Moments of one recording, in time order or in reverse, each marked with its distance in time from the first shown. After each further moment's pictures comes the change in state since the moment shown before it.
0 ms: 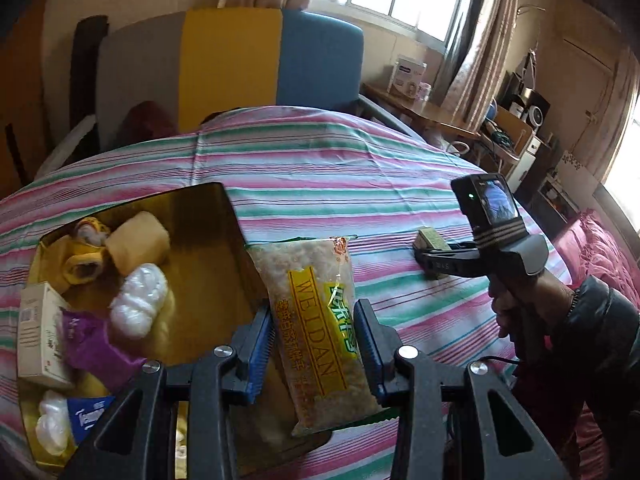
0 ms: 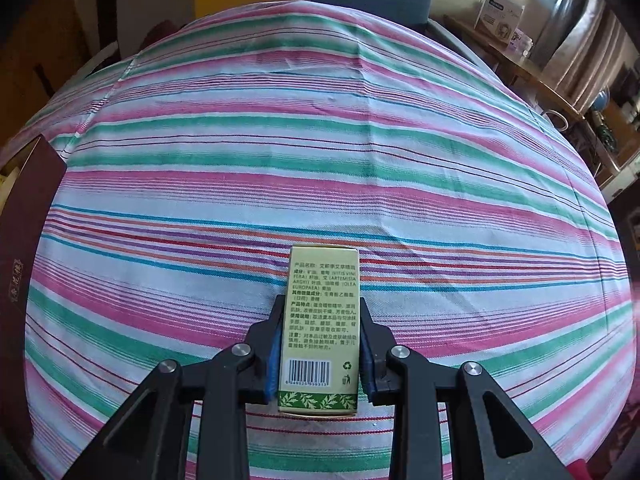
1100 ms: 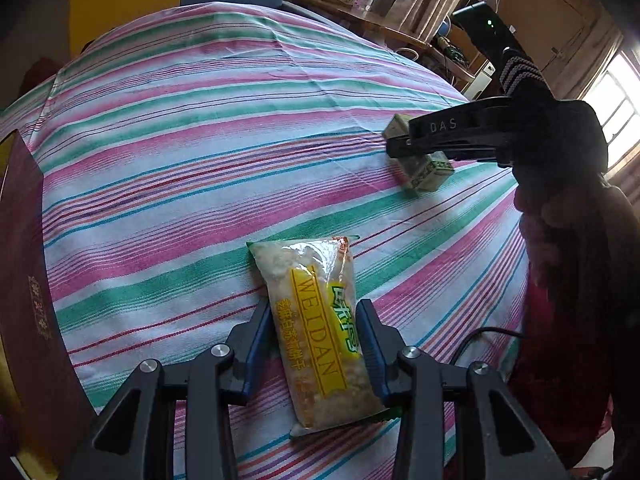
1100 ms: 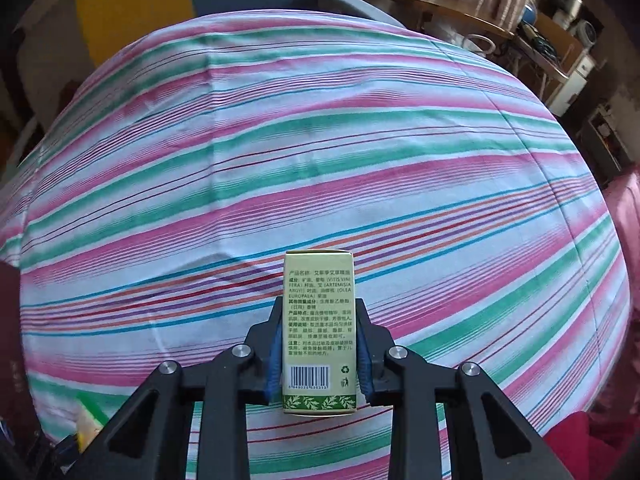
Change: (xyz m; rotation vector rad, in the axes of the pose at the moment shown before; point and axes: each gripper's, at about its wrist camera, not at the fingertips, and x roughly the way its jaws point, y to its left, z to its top) left arm 0.140 -0.088 -0.015 0.135 0.316 -0.214; right arm -0.010 -0.058 0.013 0.291 0.067 -0.002
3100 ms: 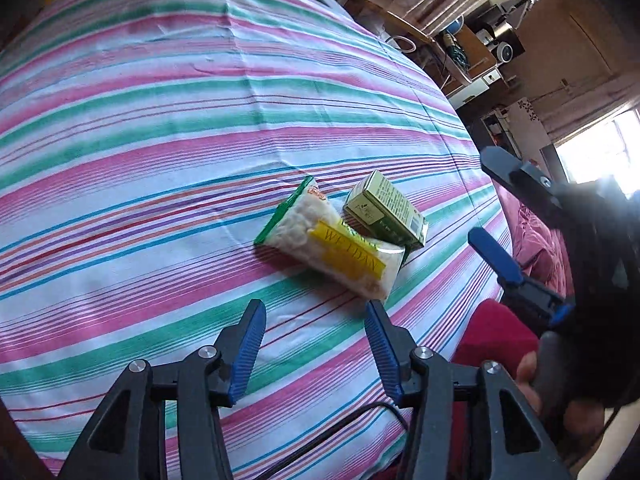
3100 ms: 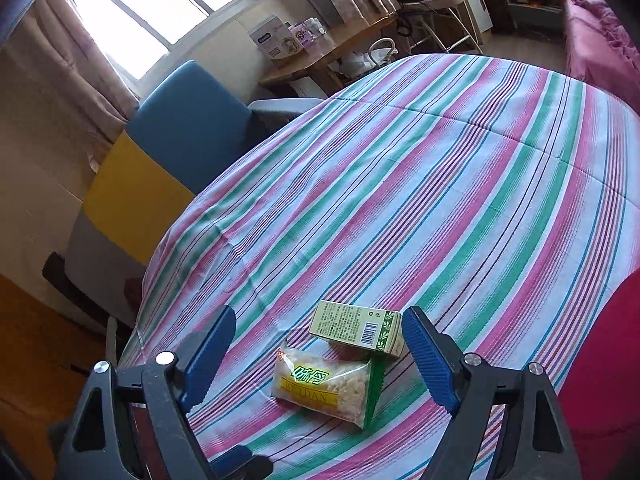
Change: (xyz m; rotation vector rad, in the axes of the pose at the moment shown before) left arm 0.040 -0.045 0.089 -0.182 0.173 -0.190; right arm -0.084 -0.085 -0.047 0.618 -0.357 0.280
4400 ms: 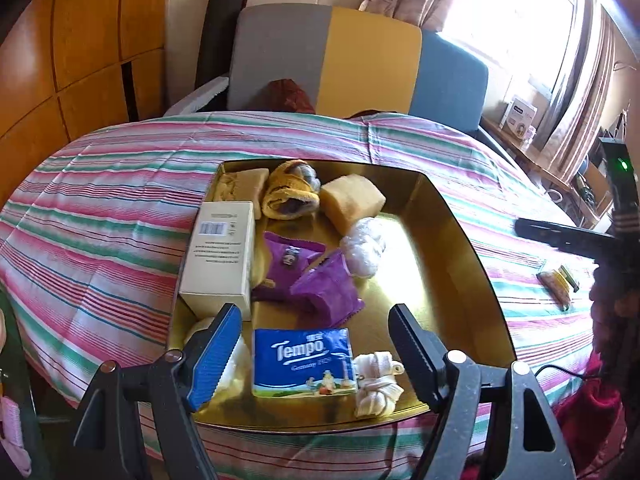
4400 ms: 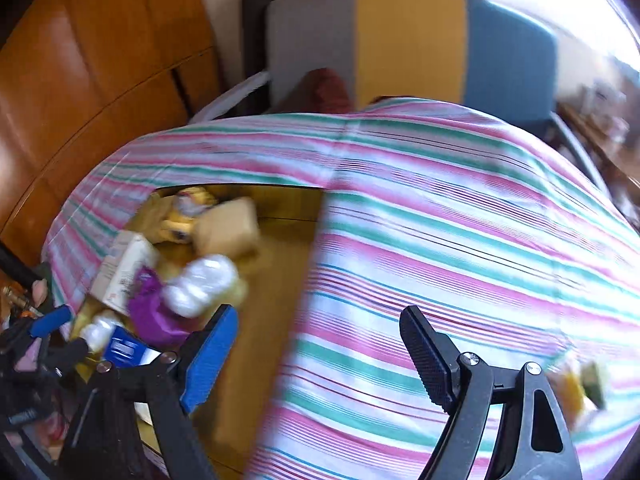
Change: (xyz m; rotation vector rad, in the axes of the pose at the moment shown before) left arm -0.258 0.203 -0.231 -0.238 -0.585 0.545; right arm 0.014 0.242 -0.190 -0.998 0.297 0.188
